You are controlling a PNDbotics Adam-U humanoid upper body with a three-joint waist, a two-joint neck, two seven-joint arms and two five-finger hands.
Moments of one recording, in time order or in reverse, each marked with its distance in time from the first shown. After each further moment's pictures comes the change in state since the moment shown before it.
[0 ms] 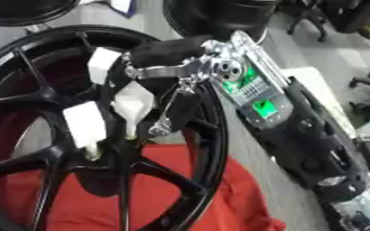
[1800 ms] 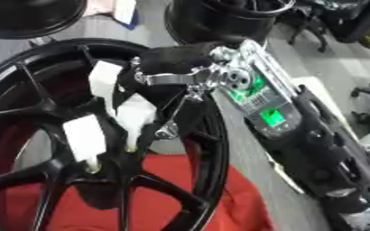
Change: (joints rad) left arm 0.002 -0.009 -0.006 0.000 -0.003 0.005 -0.006; right arm -0.007 -0.028 -0.011 0.004 0.052 -0.039 -0.049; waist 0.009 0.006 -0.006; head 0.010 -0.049
